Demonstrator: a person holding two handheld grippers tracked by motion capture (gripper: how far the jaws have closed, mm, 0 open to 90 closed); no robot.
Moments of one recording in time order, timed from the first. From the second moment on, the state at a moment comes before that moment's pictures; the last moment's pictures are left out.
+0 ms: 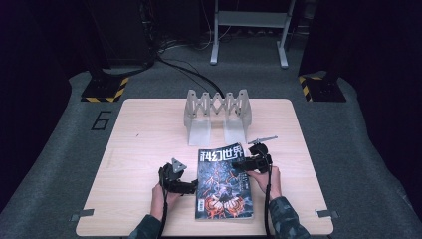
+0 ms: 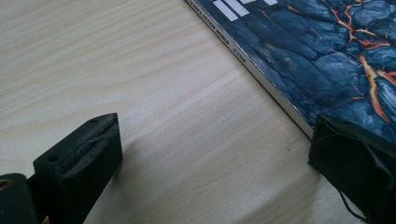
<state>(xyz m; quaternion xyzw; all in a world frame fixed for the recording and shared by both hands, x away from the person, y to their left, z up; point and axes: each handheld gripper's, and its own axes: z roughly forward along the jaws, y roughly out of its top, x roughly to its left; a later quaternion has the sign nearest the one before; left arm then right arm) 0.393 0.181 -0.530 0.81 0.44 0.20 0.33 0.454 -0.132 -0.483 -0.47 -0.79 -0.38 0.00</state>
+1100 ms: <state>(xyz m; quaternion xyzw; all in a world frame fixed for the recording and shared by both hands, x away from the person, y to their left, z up) 0.393 0.181 -0.530 0.81 0.44 0.20 0.33 0.484 -0.112 -0.480 -0.46 -0.81 -0.35 -0.03</state>
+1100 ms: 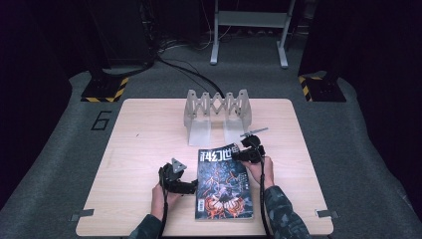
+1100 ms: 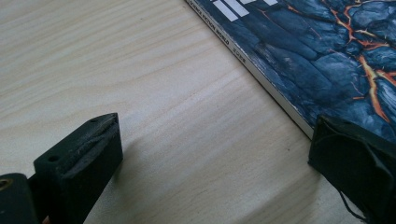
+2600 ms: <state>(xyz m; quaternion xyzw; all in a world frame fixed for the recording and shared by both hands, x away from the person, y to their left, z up) 0.400 0.184 -0.522 0.84 0.41 0.15 0.32 0.445 -0.092 -0.439 -0.38 -0.81 -0.44 -0.10</state>
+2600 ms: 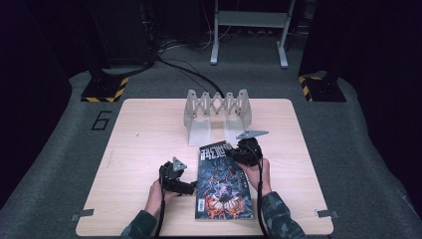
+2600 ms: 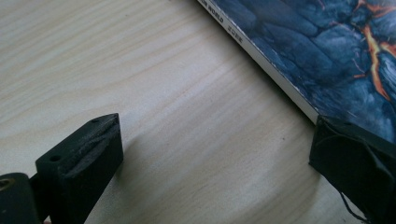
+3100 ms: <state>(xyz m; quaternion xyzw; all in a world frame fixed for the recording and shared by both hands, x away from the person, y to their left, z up) 0.413 0.166 -0.512 0.83 0.42 0.05 0.37 0.434 -0.093 -0.428 -0.37 -0.80 -0.46 -0.11</state>
